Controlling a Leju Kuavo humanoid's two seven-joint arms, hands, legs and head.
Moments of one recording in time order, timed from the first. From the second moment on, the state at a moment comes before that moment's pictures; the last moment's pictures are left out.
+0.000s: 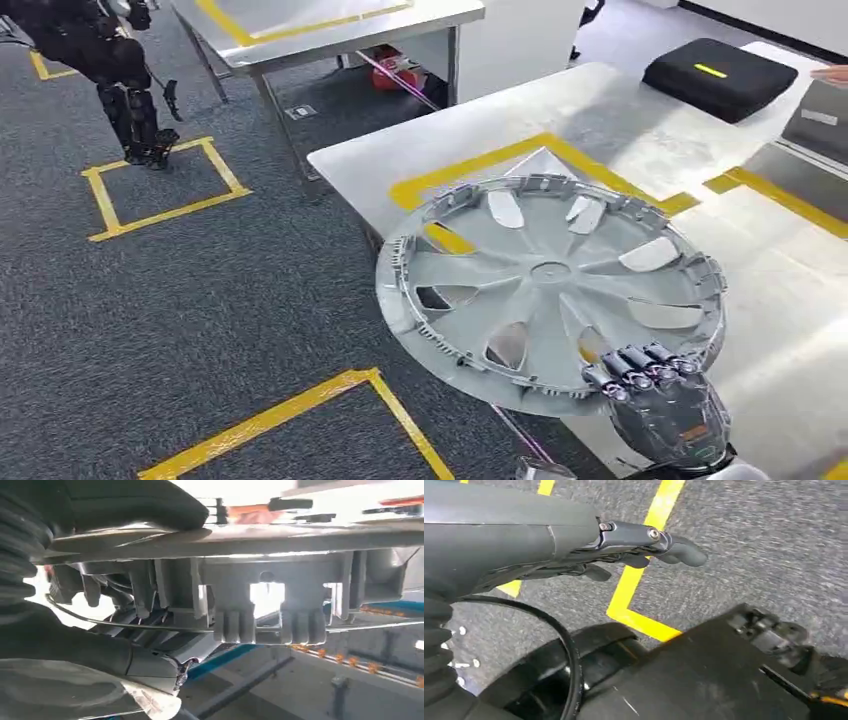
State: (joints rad) left arm -0.11 -0.05 -0.59 -0.23 -0.07 0.06 0.11; right arm 0.48 -0.02 -0.04 -2.03 1.57 -0.69 -0.39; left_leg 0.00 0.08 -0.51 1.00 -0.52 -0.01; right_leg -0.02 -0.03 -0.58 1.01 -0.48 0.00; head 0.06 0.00
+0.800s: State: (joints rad) left arm -0.10 -0.05 -0.59 -0.23 -0.06 0.06 0.11; right arm 0.47 -0.02 -0.02 -2.01 1.57 -0.69 -0.37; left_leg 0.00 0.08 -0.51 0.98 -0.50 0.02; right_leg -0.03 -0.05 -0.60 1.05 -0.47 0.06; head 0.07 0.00
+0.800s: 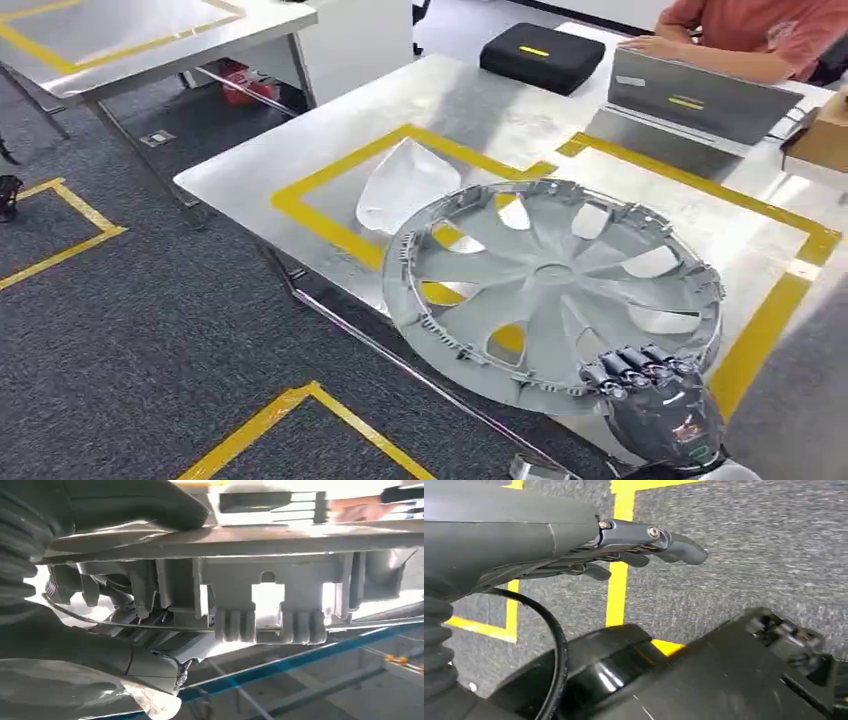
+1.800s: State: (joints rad) left arm -0.10 -0.06 -0.59 -0.23 -0.07 0.05 0.11; right arm 0.47 -0.06 -0.01 -1.99 1.57 -0.69 -0.33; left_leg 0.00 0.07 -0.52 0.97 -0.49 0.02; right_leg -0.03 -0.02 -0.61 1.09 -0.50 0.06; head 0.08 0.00
